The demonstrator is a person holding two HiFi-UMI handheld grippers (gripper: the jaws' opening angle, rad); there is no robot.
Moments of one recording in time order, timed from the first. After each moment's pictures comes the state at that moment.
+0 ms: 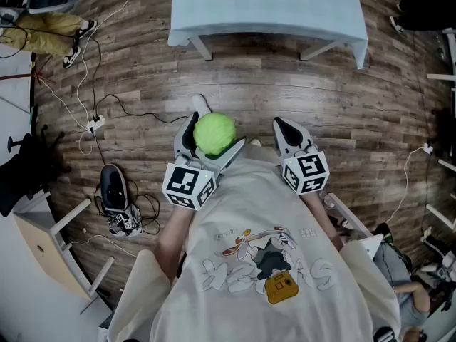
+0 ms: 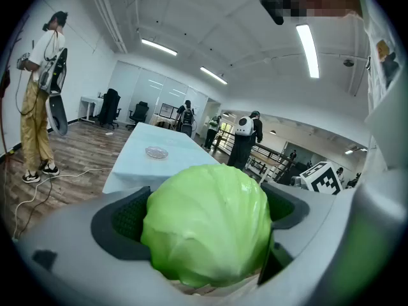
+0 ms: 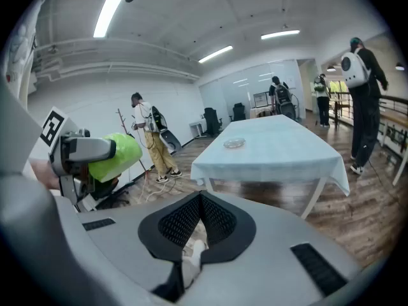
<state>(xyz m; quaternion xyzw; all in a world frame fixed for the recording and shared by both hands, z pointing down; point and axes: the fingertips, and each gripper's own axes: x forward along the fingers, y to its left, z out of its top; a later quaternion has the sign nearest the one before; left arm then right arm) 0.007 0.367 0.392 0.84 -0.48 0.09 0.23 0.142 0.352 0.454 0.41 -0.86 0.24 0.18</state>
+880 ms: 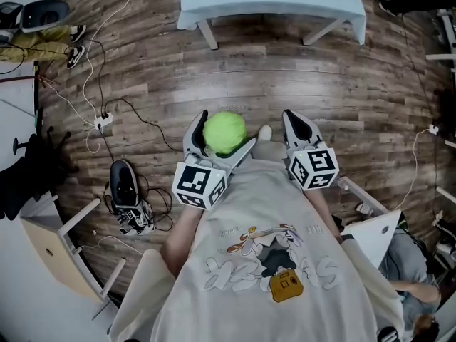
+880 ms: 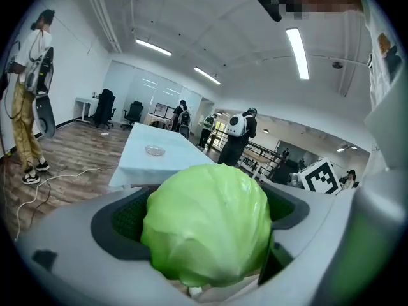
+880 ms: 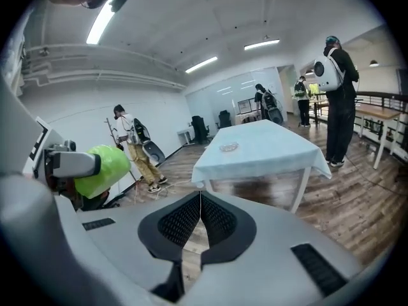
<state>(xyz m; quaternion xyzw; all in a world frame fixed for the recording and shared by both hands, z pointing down) -0.014 0.481 0.367 0.85 -0.46 0.09 0.24 0.122 0.459 0.419 0.48 -0.83 0.25 0.15</state>
